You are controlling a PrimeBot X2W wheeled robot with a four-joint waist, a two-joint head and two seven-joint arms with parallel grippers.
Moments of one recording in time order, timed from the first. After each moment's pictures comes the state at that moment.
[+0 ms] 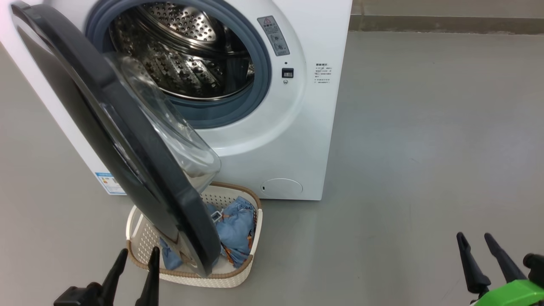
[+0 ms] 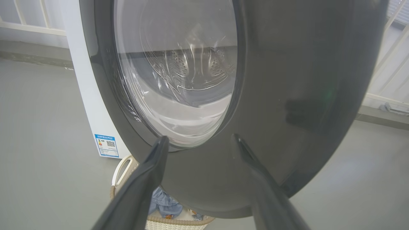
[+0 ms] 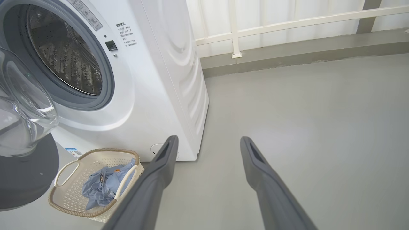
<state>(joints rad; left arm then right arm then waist) 0.04 0.16 -0.16 0.17 -0.44 -0.13 -0.26 -0.05 -0.32 0.02 0.38 0.53 0.13 -0.25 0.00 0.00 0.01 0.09</state>
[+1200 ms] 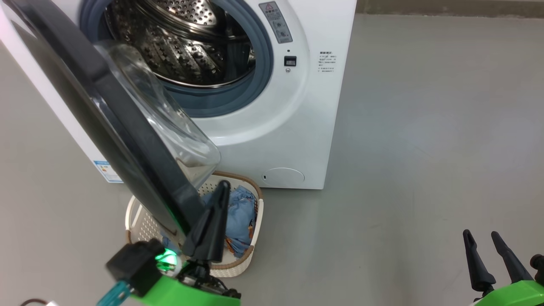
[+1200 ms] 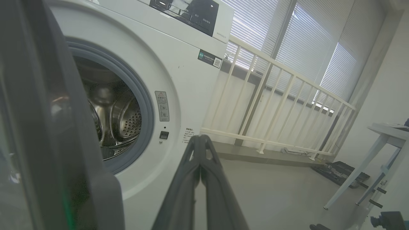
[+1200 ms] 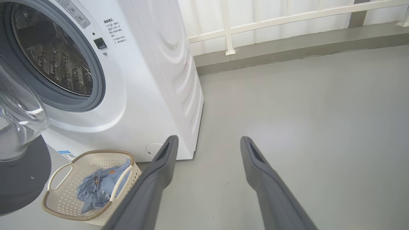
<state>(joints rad) -0.10 0.05 -0.38 -0.15 -0.49 -0.13 -0.26 -0.02 -0.28 -0.05 0.35 0.50 0.13 -0.25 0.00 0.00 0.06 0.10</state>
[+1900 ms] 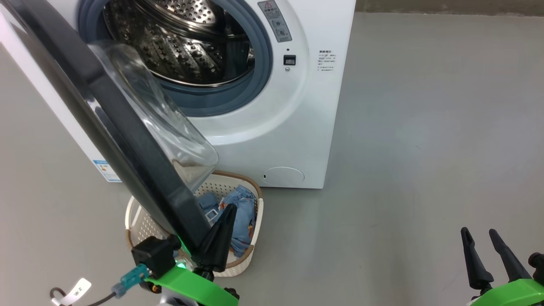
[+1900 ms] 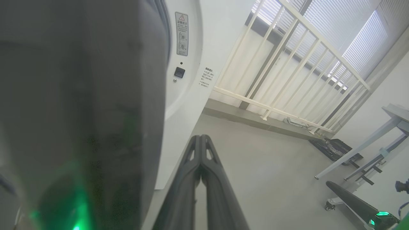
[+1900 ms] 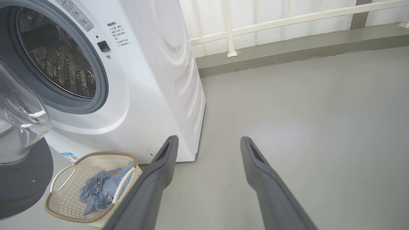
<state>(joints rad) -0.18 0.03 -0.39 0.23 -0.59 -0.12 -0.26 -0.02 -0.27 -0.05 0.34 0.49 0.13 -0.25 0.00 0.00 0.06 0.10</state>
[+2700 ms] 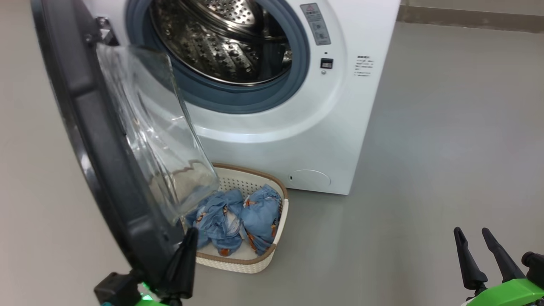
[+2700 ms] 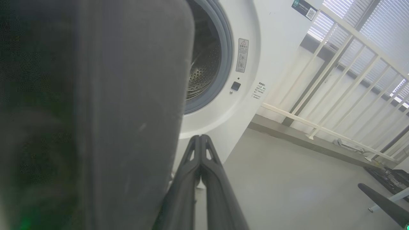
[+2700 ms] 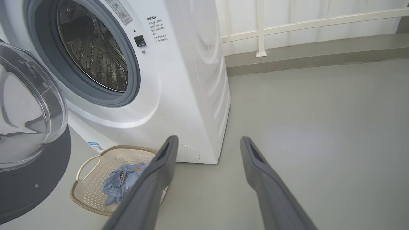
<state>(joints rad) -0.02 0.02 -0.24 0.12 -0.51 -0.09 -0.26 -0.02 -0.27 -0.02 0.32 0.49 0.13 -0.25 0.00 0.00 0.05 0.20</state>
